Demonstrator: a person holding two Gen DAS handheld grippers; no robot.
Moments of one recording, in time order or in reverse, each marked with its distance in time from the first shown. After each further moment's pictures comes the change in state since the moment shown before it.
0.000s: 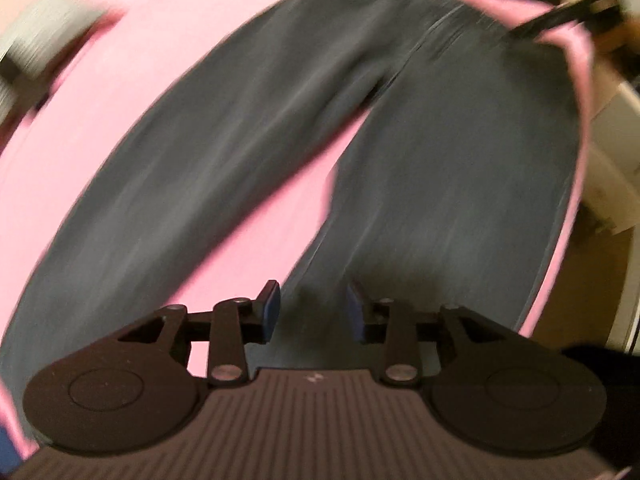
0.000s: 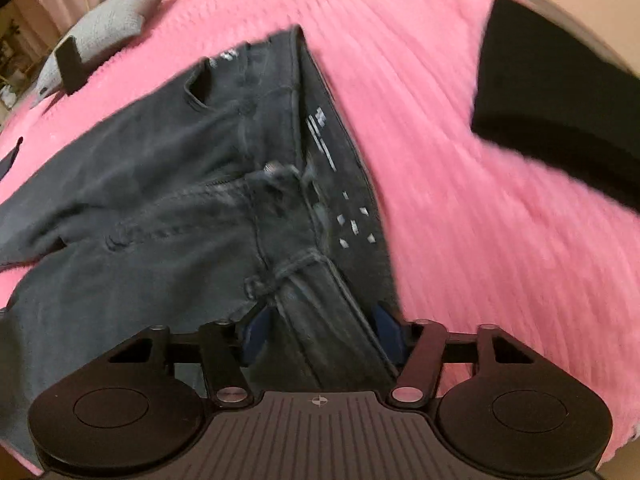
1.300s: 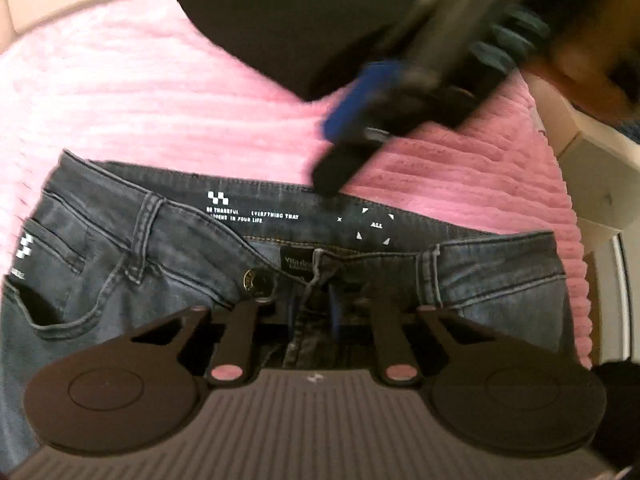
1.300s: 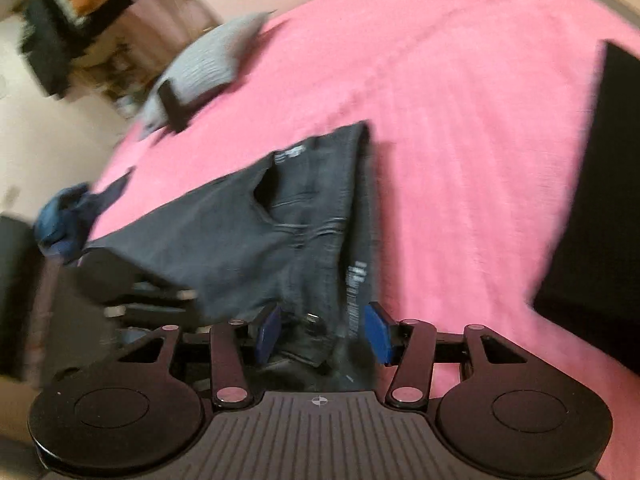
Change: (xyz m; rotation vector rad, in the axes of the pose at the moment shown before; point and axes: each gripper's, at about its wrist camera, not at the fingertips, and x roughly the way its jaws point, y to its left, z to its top) left arm 0.163 -0.123 0.252 0.336 -0.165 -0.192; right arm 0.024 -0.042 0.122 -0.176 0.029 0.452
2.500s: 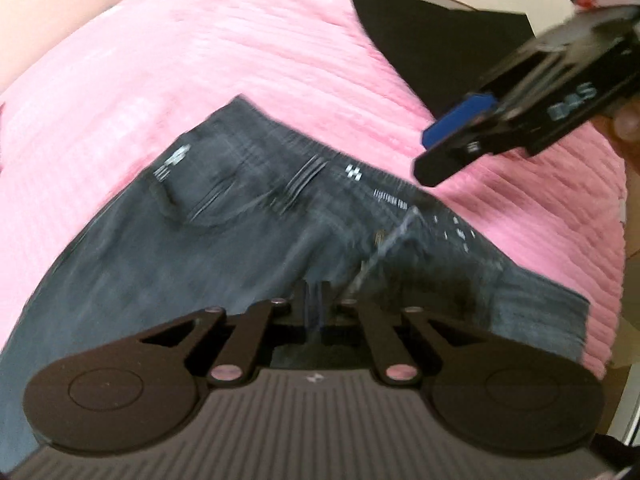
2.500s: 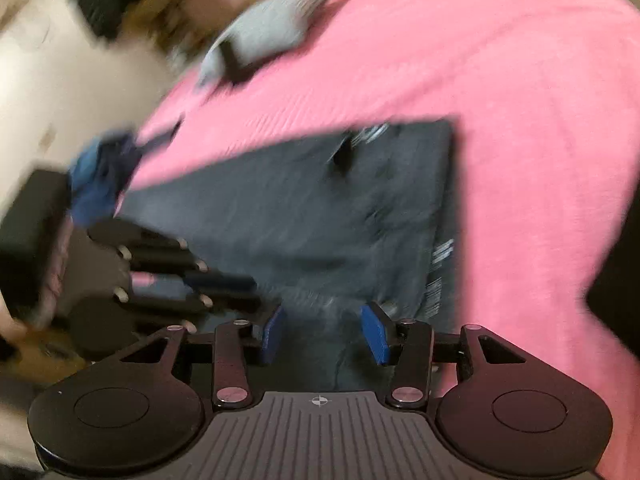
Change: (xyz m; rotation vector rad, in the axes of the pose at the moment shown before) left arm -0.058 0.009 -0.028 -0.442 0.038 0.275; right arm 0.007 0.050 -0.015 -0.168 0.105 0.008
